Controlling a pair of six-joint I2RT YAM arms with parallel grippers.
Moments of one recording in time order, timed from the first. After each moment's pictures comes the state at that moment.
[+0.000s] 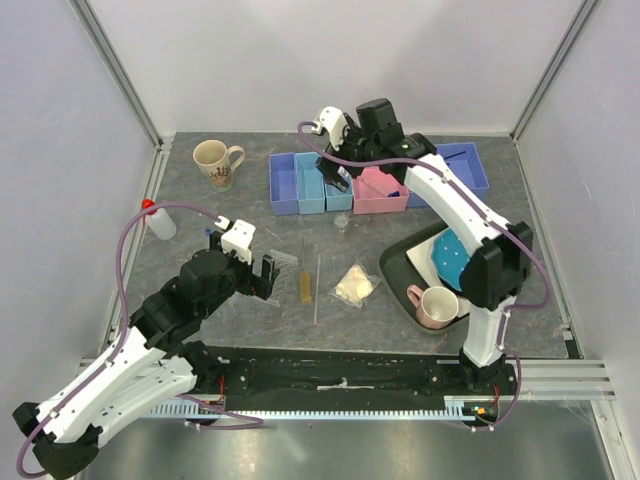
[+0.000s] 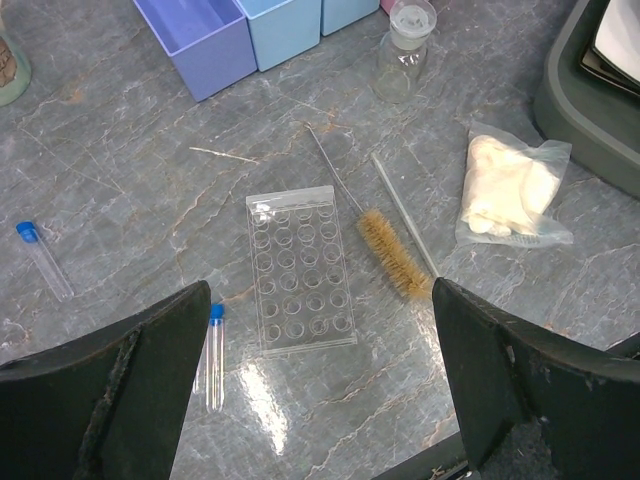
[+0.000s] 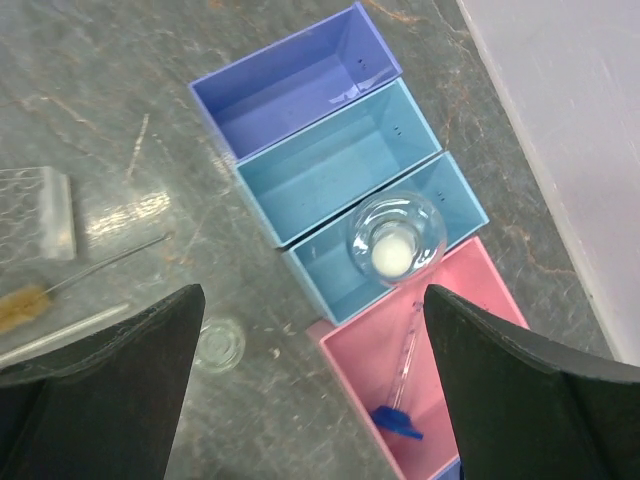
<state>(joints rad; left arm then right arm) -0.75 0.61 0.71 -0.54 -0.25 -0.13 0.54 1.96 1.97 -0.63 -0.31 -0.52</state>
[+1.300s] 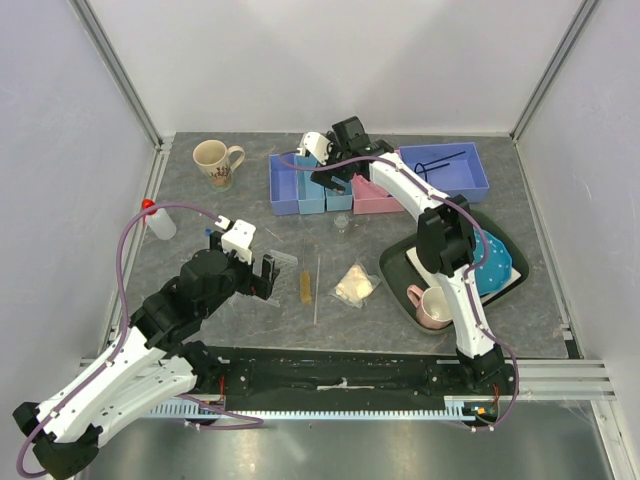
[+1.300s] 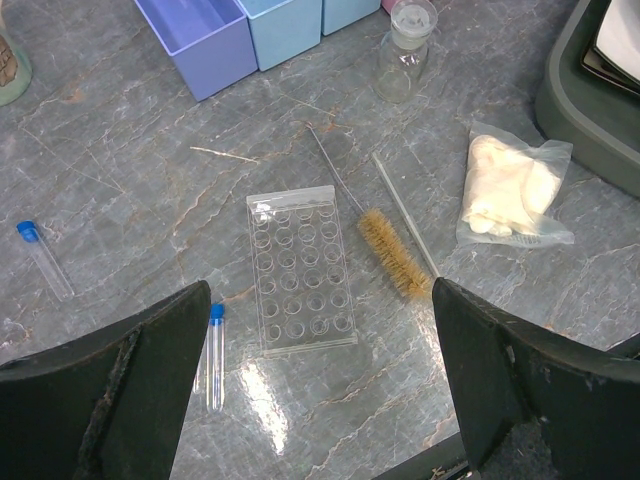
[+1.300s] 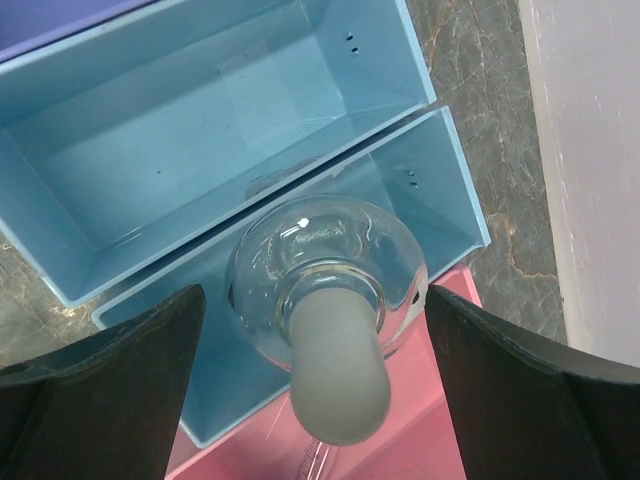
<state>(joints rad) -0.75 0.61 0.71 -0.54 -0.25 -0.13 0.51 2.36 2.18 -0.60 -0.12 -0.74</state>
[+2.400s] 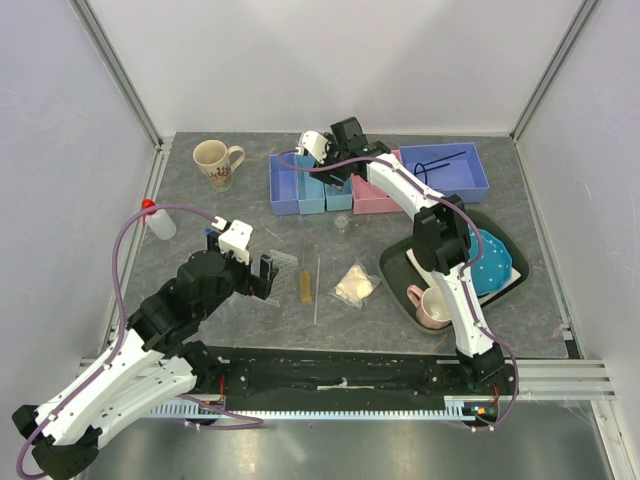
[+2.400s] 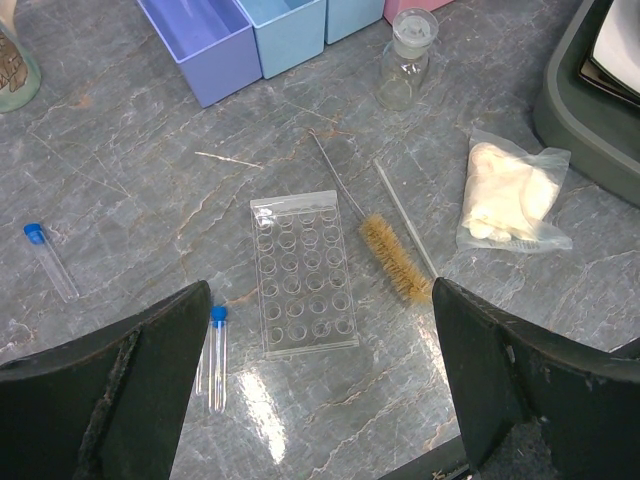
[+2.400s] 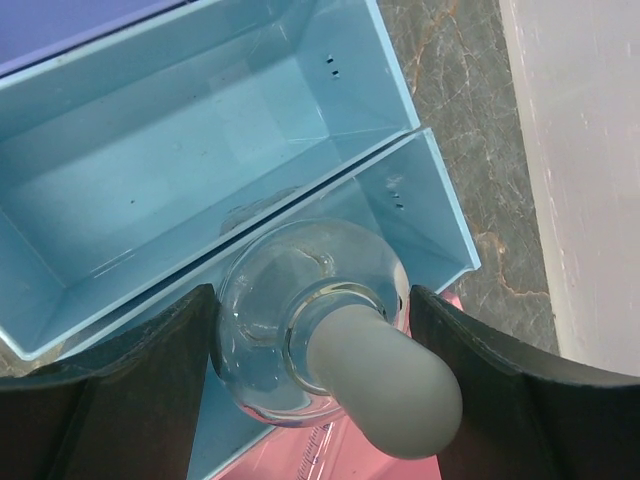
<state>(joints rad) -0.75 0.59 0.71 -0.54 -0.26 -0.13 0.51 2.42 2.23 -0.56 -0.12 -0.76</state>
